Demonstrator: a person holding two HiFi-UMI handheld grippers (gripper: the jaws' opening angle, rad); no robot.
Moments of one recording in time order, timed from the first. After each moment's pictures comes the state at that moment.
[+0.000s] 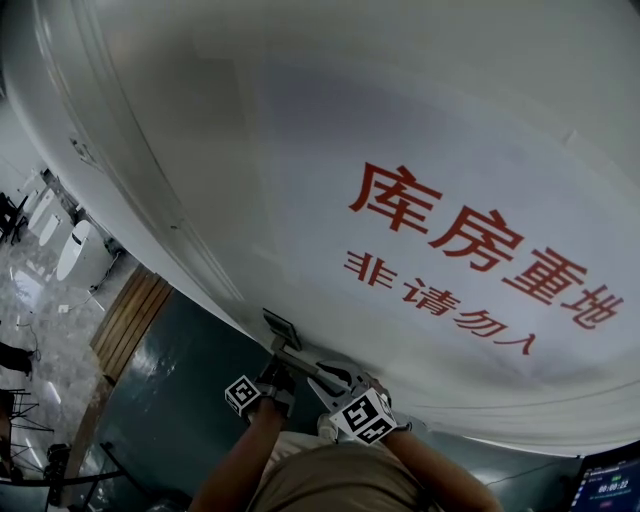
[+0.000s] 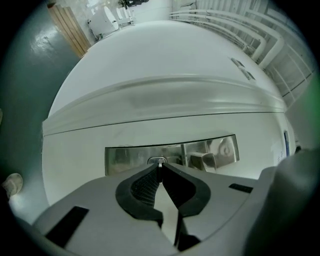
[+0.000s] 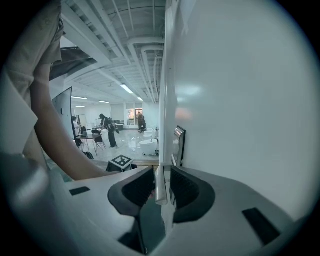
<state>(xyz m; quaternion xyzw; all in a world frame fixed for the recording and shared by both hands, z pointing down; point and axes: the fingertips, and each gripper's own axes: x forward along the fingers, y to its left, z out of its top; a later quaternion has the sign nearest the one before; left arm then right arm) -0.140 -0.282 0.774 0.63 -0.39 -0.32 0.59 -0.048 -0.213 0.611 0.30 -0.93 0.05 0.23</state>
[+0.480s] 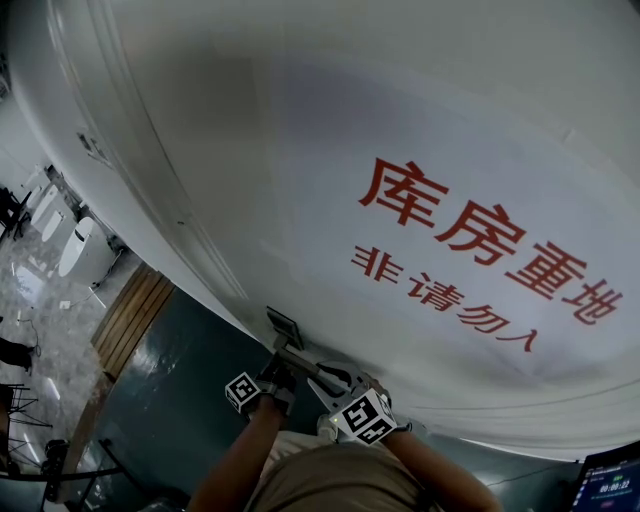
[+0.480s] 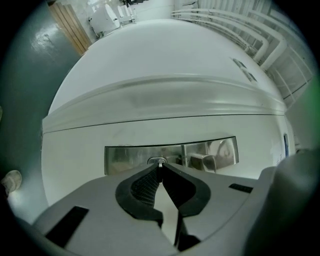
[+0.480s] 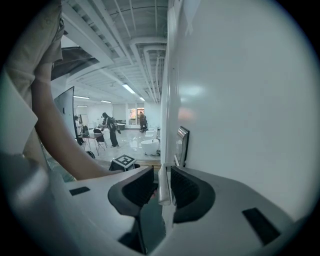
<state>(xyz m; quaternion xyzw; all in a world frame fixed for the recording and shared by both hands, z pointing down) -0.140 -0.284 0.772 0.62 -0.38 -0.33 0.60 -0.053 -0.208 0.611 0.29 -0.93 0.04 0.23</state>
